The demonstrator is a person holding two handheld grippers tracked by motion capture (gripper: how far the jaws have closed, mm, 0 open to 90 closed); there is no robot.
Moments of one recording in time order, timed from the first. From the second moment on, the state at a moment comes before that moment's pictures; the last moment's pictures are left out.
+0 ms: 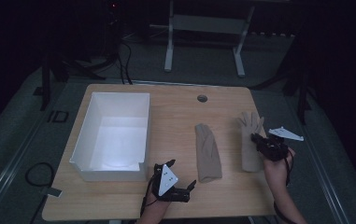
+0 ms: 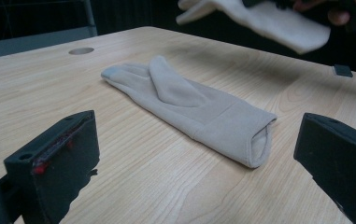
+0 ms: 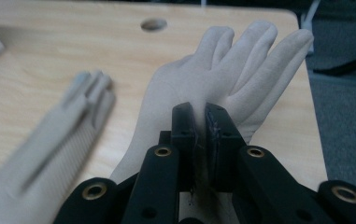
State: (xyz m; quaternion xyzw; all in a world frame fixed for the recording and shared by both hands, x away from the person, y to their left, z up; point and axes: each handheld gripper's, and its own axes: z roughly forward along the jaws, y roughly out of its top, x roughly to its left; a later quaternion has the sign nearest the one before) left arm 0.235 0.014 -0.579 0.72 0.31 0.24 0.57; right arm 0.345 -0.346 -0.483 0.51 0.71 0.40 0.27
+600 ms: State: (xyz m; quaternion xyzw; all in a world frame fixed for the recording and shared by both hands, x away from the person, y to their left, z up) left arm 0.235 0.015 -0.579 0.72 0.31 0.24 0.57; right arm 0.352 -0.263 -0.456 0.47 0.72 0.44 0.25
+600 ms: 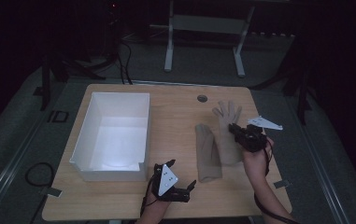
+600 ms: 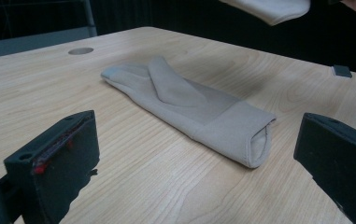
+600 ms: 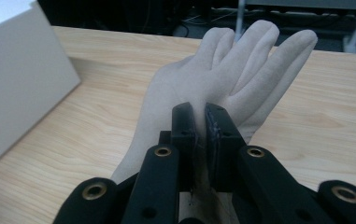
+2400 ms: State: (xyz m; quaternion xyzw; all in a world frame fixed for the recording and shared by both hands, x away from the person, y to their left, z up) left arm 0.244 0.010 -0.577 0.74 0.30 0.19 0.57; right arm 0.359 -0.250 -0.508 0.45 0.76 0.44 0.14
